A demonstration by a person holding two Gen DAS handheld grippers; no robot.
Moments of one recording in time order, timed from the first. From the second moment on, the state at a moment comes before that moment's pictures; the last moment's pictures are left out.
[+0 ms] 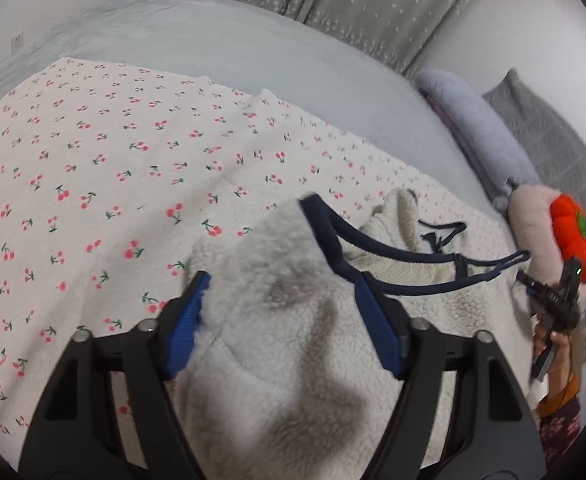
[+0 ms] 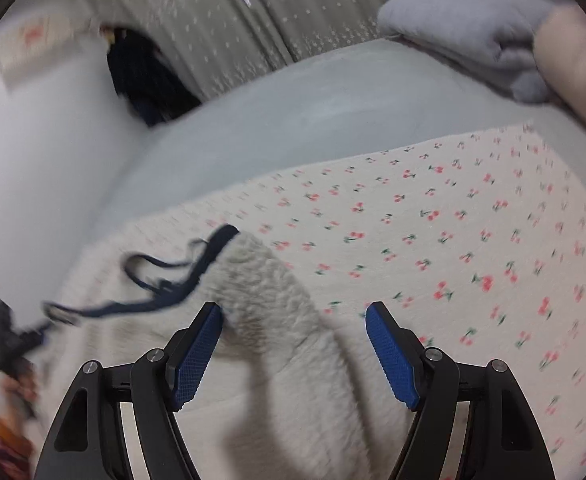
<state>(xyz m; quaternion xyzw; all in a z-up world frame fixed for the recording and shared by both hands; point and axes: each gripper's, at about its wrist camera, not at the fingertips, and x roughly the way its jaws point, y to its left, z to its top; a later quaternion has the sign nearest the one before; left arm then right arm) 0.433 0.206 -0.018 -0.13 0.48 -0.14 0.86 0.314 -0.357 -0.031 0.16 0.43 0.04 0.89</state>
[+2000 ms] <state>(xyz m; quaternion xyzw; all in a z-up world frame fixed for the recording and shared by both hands) 0.305 0.116 -0.031 0.02 0.42 -0.08 0.90 0.209 -0.248 -0.043 0.04 0.43 0.01 0.90</state>
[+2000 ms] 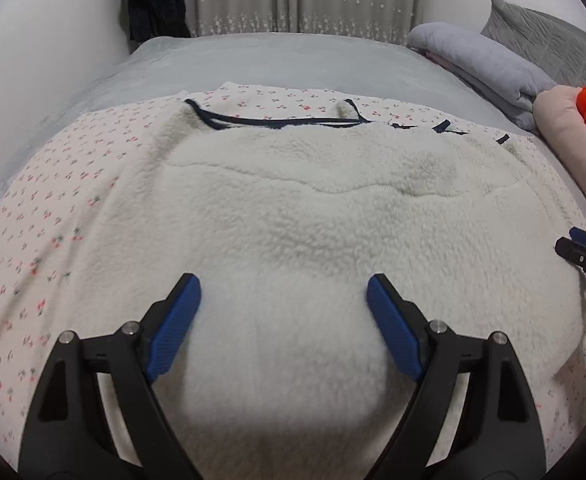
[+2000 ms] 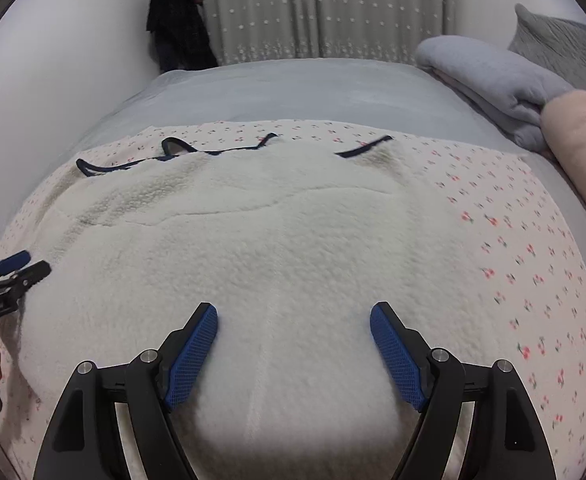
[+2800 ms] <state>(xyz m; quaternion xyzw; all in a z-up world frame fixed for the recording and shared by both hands) 0.209 0.228 -0.071 -0.34 0.49 -0.08 0.80 0.143 -0.241 -0.041 0.02 0.41 0.00 0.91</state>
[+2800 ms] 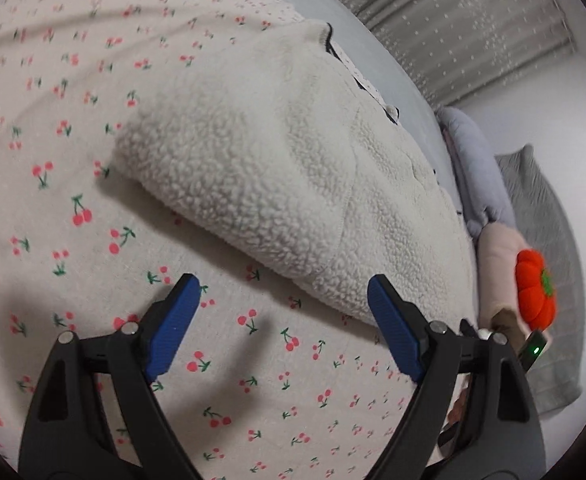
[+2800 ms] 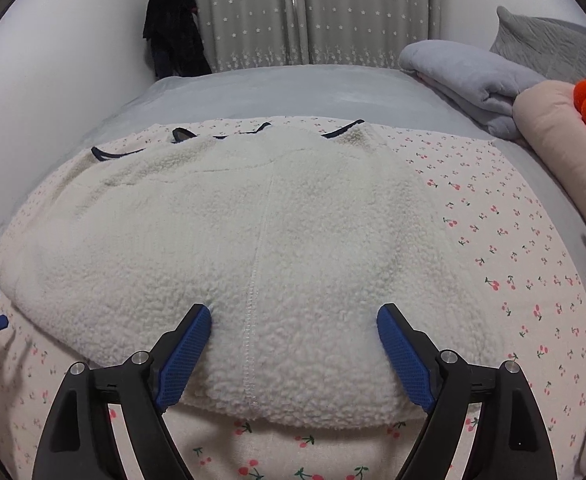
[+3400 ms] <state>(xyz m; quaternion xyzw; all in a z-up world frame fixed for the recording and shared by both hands) 0.249 0.234 -0.102 -0.48 0.38 -0.05 0.79 0.164 -0.161 -0.001 0.03 0.37 0.07 0.93</state>
